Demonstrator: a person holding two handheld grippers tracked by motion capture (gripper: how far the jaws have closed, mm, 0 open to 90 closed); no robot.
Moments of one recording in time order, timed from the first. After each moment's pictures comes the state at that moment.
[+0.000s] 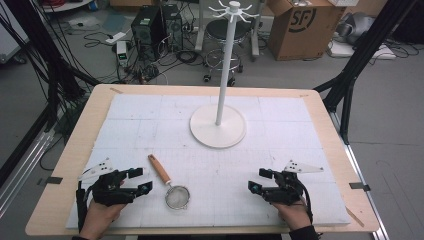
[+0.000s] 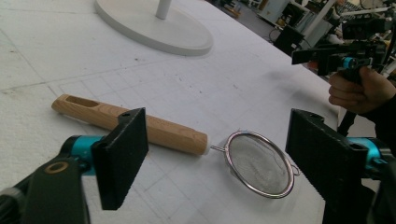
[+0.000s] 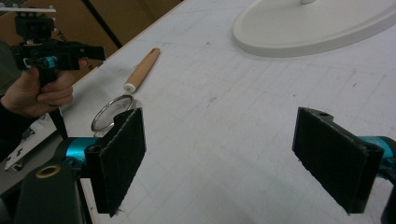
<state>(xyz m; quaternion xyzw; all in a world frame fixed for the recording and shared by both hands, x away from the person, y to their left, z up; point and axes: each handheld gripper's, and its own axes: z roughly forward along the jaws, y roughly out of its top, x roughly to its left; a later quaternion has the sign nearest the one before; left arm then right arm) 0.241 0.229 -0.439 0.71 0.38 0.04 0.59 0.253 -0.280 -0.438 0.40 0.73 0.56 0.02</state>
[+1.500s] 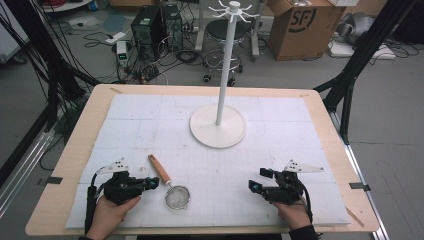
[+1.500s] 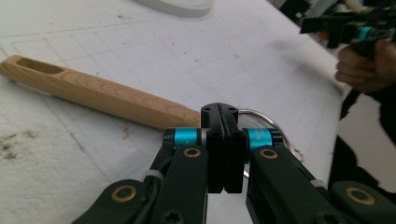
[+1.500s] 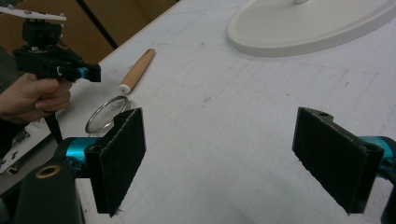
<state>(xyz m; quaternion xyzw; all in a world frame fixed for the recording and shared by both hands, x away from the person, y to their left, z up) 0.251 0.204 -0.447 0.75 0.40 -0.01 0.53 0.255 -0.282 -0.440 0.40 0.72 0.56 0.02</state>
